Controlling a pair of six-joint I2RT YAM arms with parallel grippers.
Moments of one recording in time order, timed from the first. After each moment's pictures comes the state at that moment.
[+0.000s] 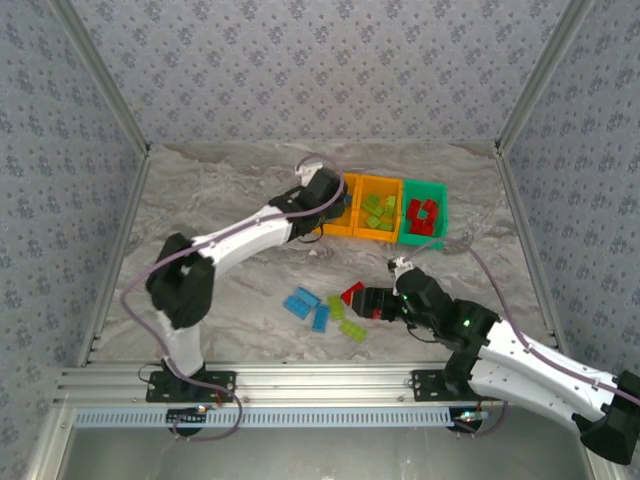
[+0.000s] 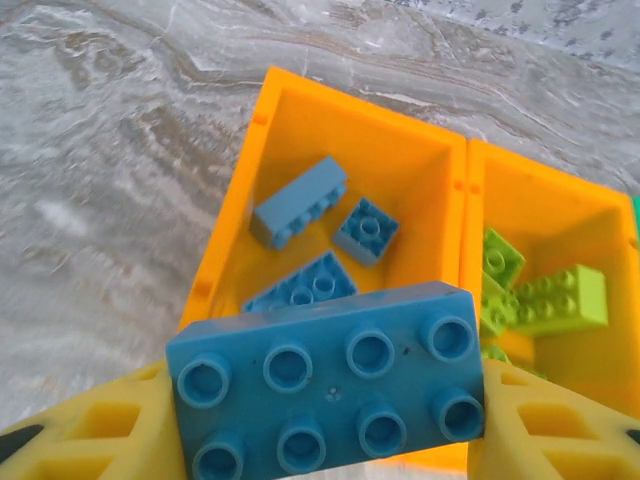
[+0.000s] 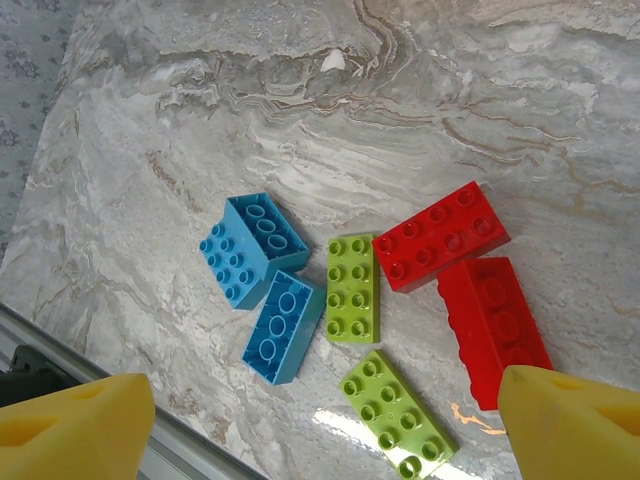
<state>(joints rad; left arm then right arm) -0.78 1.92 1.55 -0.39 -0.38 -0.76 0.92 0.70 0.53 -0.50 0.05 0.82</state>
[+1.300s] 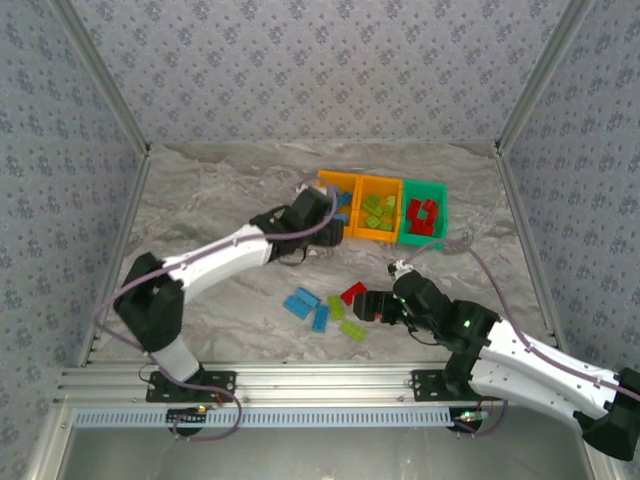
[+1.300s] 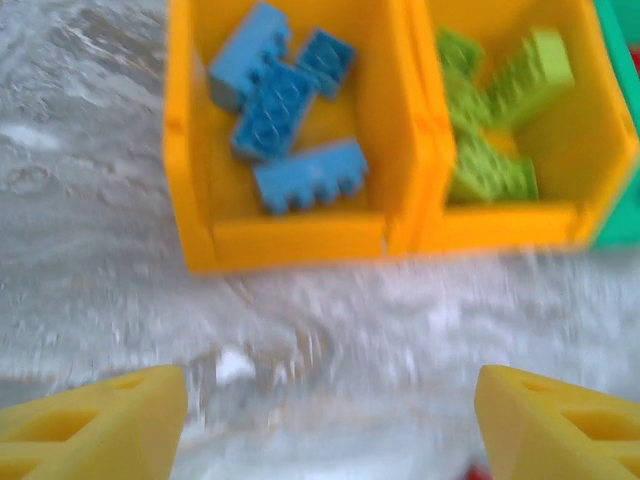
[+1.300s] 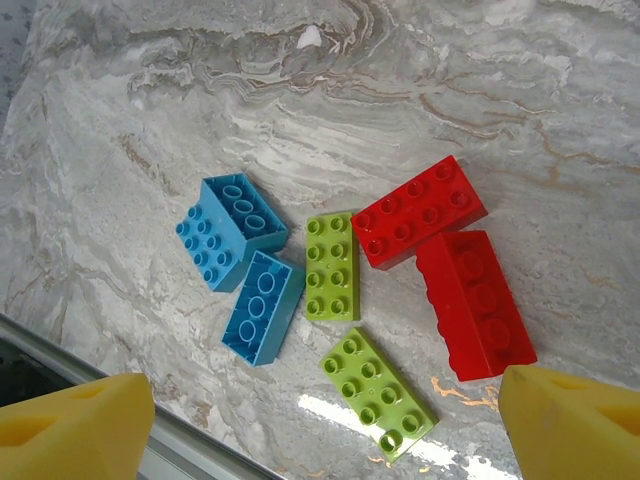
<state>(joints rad) -0.86 1.62 1.24 -0.44 -0.22 -0.53 0.95 0.70 0.54 -0.57 0.09 0.84</state>
